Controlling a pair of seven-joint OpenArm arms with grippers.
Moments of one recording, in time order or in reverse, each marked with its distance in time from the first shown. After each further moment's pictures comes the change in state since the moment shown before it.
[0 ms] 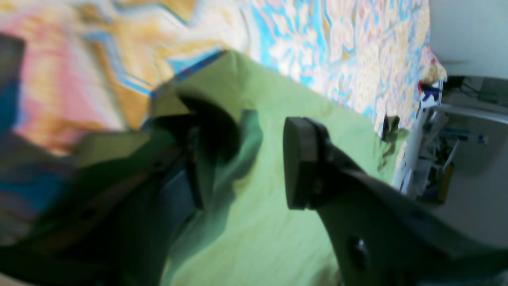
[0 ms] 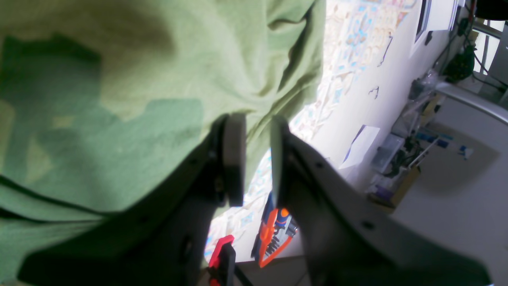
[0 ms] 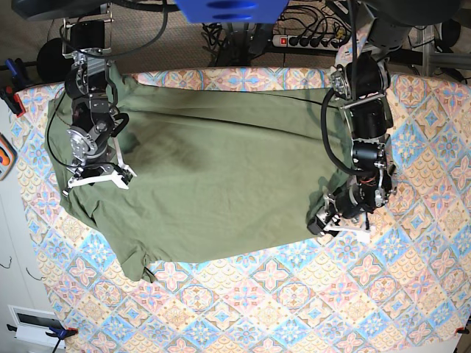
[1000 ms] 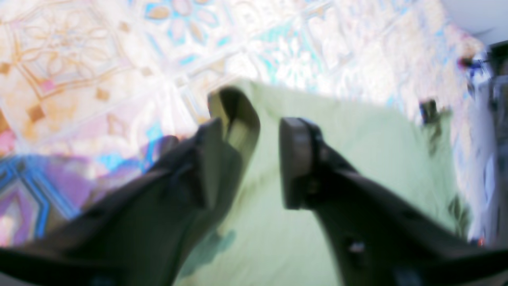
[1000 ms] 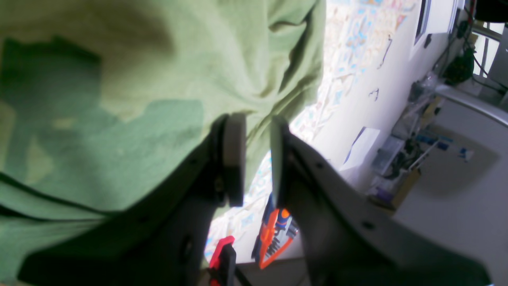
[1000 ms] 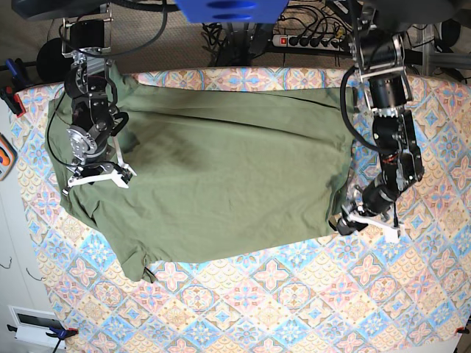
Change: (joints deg) left arm 9.7 -6.7 2.3 20.9 -0.4 -0.3 -2.4; right arm -0.2 0.2 -0.1 0.2 0.2 0.0 -0.1
